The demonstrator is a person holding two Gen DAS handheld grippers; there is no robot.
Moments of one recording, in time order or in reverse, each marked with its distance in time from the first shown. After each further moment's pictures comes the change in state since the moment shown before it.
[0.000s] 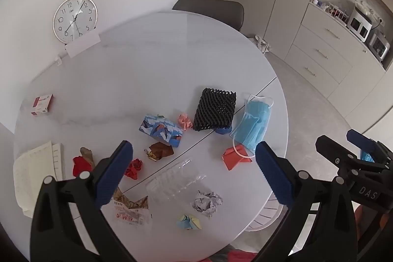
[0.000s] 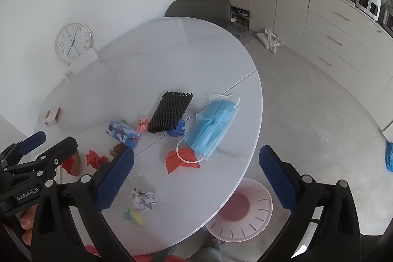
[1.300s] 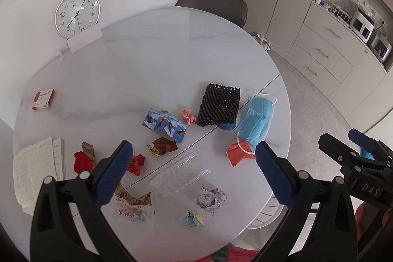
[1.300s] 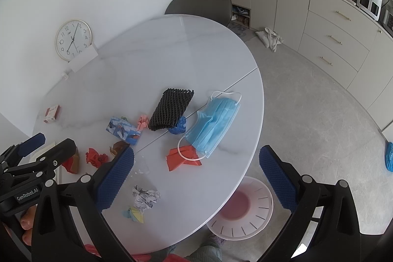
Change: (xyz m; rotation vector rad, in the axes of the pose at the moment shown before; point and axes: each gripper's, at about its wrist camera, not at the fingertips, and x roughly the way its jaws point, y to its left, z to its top) left arm 0.004 0.011 -0.005 -0.009 0.018 -0.002; right arm 0.000 0.006 -0.002 -0.005 0.013 -0.006
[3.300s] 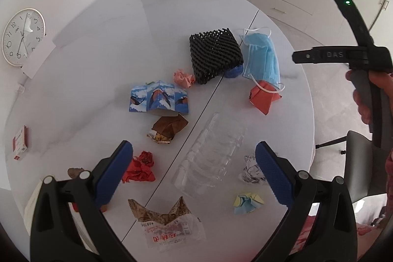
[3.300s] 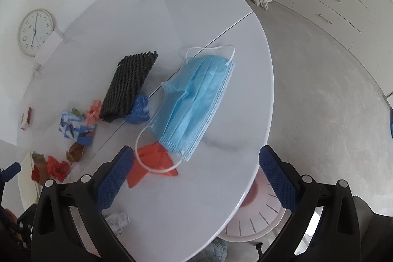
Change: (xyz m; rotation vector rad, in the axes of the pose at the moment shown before) left arm 0.094 0.040 -0.032 0.377 0.148 -0.130; right arm 0.161 -0.045 -0.002 0.140 0.213 -0.035
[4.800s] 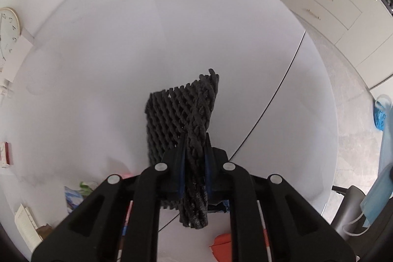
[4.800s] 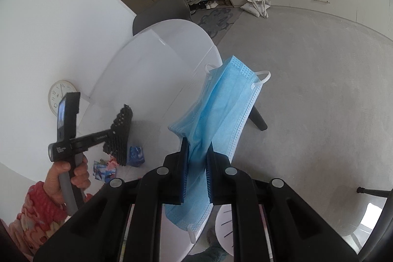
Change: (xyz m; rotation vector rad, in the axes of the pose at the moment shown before) left arm 0.164 -0.049 0.196 -0.177 0.139 0.089; right arm -0.047 -0.159 -0.001 0.230 -0.186 0.297
